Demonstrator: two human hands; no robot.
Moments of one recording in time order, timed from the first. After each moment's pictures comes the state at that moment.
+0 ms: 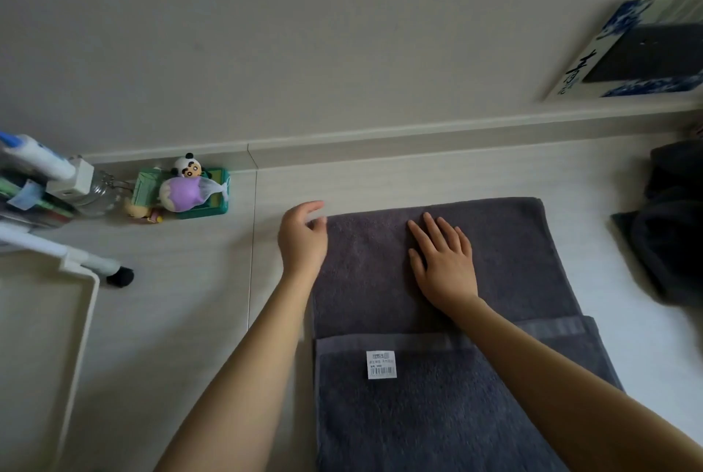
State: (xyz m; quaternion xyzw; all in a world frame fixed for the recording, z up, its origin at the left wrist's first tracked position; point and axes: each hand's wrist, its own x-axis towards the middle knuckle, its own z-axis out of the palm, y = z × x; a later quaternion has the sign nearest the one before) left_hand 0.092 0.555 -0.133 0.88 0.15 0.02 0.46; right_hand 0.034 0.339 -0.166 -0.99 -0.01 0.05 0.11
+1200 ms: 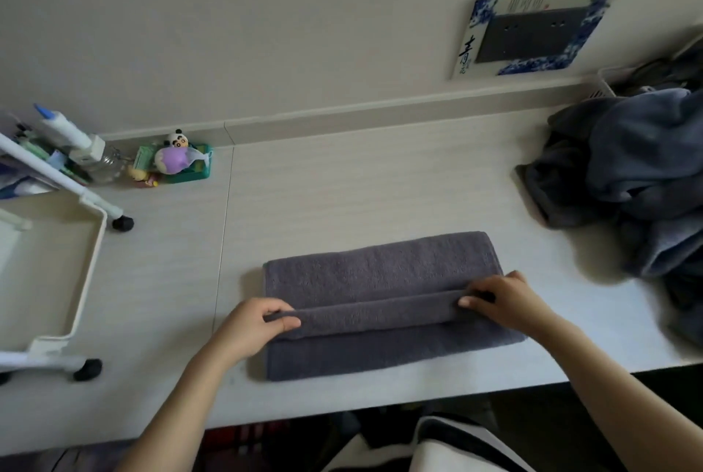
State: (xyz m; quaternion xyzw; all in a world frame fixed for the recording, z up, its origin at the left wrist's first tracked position) left_hand -0.146 0.572 -0.062 0.89 -0.02 -0.30 0.34; right_hand -0.160 0.174 -0.097 -0.96 -0.07 0.18 0.18
